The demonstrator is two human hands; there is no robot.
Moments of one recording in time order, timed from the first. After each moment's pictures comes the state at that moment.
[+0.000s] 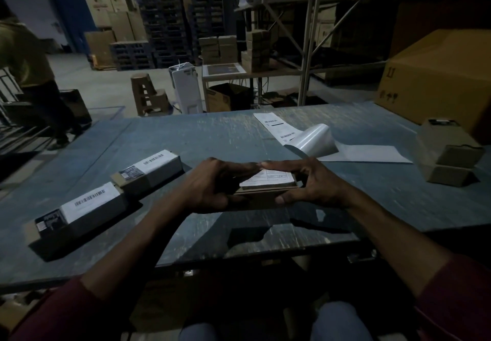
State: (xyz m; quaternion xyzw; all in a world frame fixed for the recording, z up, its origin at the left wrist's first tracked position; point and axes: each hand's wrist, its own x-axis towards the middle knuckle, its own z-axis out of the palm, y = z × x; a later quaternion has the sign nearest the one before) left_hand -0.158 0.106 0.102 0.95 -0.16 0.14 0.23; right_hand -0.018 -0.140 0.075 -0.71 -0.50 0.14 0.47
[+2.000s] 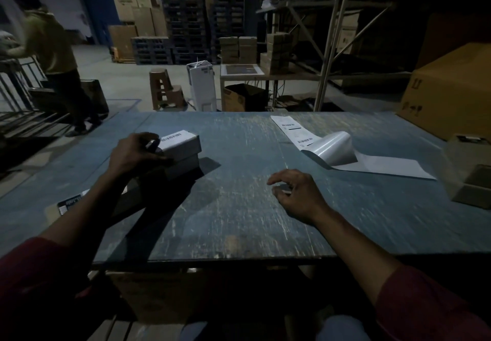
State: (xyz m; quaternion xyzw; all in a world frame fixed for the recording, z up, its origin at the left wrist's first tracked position) left_hand -0.188 0.269 0.101 0.89 0.31 0.21 0.26; right_hand 0.000 -0.071 -0.005 -0.80 -0.42 -0.08 0.42
